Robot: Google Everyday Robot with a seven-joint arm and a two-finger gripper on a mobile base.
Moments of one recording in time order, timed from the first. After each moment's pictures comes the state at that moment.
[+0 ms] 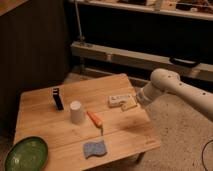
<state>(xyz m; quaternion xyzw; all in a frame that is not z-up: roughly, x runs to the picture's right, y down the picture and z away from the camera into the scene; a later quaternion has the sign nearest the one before) 0.157 0.102 0.797 -0.38 0.02 0.60 0.71</state>
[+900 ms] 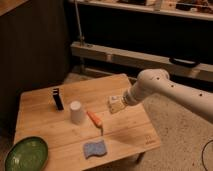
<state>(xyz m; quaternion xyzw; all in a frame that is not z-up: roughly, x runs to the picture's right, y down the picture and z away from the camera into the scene) 0.070 0.088 0.742 -0.33 -0.06 0.49 0.81</state>
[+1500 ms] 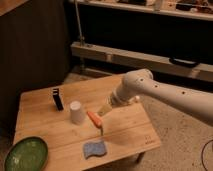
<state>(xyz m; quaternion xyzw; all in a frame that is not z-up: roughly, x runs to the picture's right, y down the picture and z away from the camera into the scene) 0.009 0.091 0.755 -0.33 -0.09 0.42 0.84</state>
